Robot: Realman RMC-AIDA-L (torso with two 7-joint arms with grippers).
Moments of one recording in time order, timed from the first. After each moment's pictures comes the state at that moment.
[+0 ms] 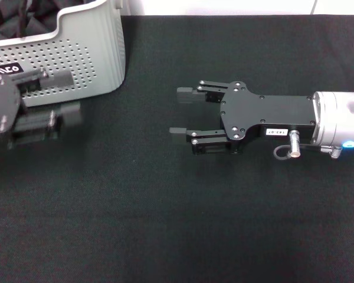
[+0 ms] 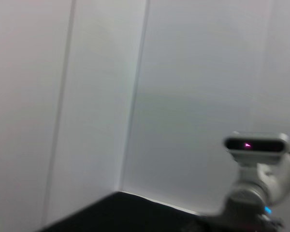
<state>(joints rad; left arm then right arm) -0.32 -1.91 0.75 0.74 1.59 1.90 -1.37 0.67 2.03 -1.54 -0.54 2.01 1.44 -1.96</state>
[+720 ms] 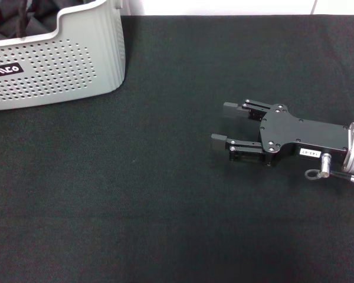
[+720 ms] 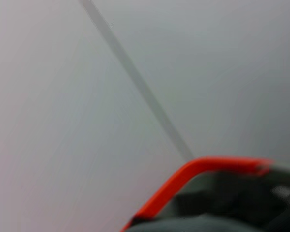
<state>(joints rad) -0.30 -2.09 0.63 1.86 2.17 1.40 -1.81 0.55 2.02 -1.46 -0.44 2.02 1.43 -2.02</state>
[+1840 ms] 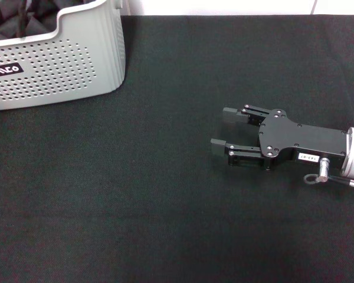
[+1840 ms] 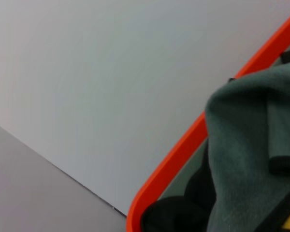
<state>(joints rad) -0.30 -2.10 0.84 1.61 2.63 0.86 -1.87 0.54 2.03 -1.46 -0.43 2.01 1.42 -2.02</state>
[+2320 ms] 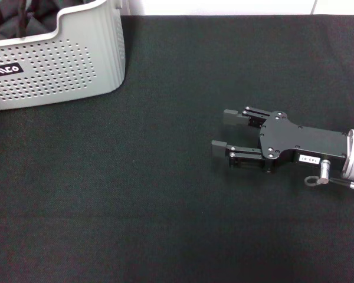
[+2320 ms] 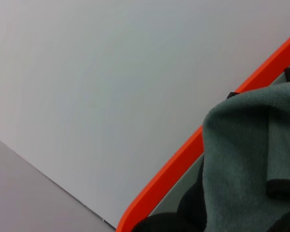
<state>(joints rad) -0.33 -2.10 0.87 1.53 2.63 0.79 -1.91 0.54 2.03 -1.46 -0.42 2.02 1.42 -2.02</state>
